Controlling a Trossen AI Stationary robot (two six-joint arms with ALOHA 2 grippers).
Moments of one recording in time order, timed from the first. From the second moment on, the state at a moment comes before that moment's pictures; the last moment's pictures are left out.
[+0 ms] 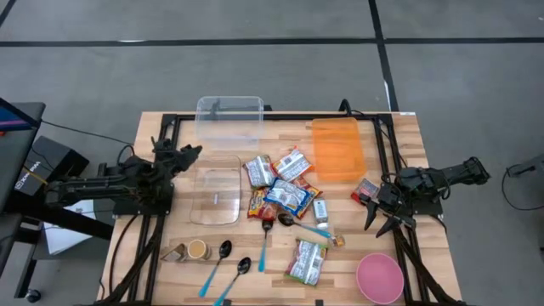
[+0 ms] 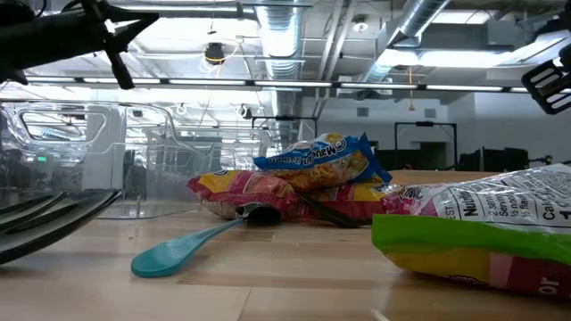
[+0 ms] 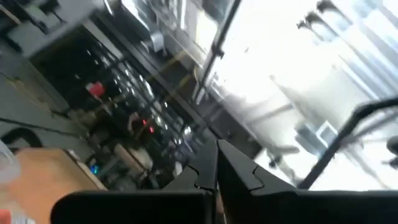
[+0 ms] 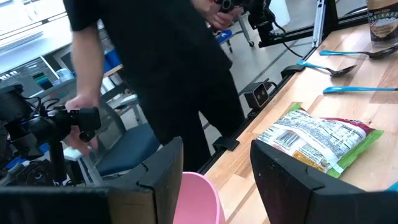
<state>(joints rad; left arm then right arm) 0.20 0.32 0.01 0.82 -0.18 -0.84 0.25 0.02 0.08 -0.17 -0.63 0.39</state>
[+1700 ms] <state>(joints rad) 0.20 0.54 0.03 1.21 -0.47 -0.77 0.08 0.02 0.15 0.89 0.47 0.39</state>
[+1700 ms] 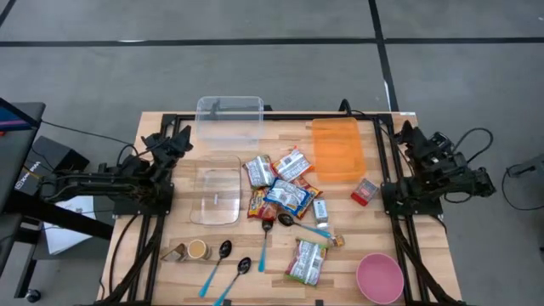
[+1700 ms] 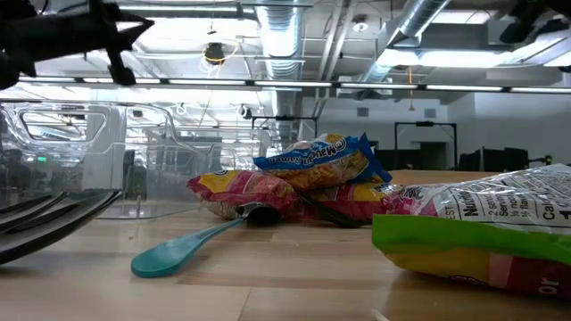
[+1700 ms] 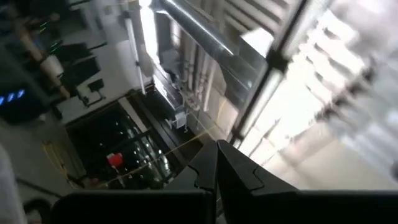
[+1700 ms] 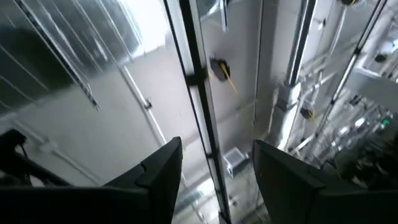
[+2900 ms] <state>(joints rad) 0.19 0.93 0.98 0.32 -0.07 -0.06 0.09 0.41 0.95 -0.18 0.47 0.41</state>
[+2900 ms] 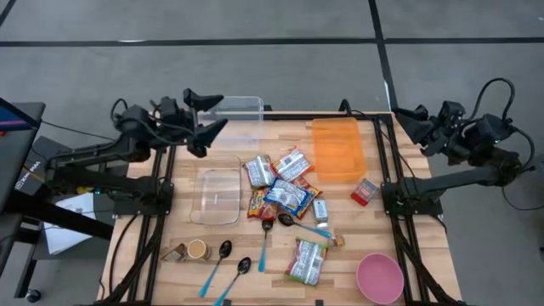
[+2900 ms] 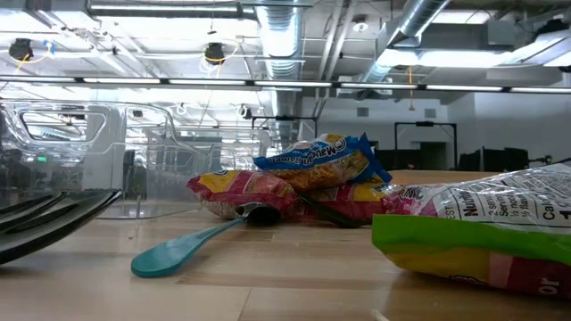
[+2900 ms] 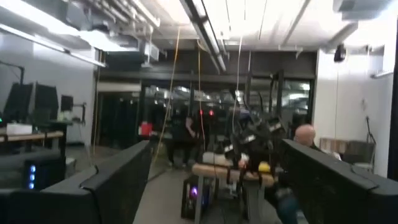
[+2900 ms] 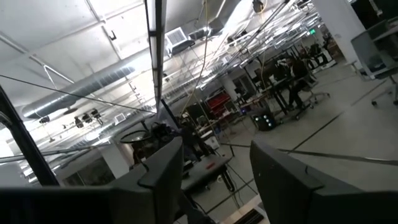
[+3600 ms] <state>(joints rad) 0.07 1.54 1.45 -0.07 0.01 0.08 0.09 0.41 0.95 -0.18 0.47 0.41</state>
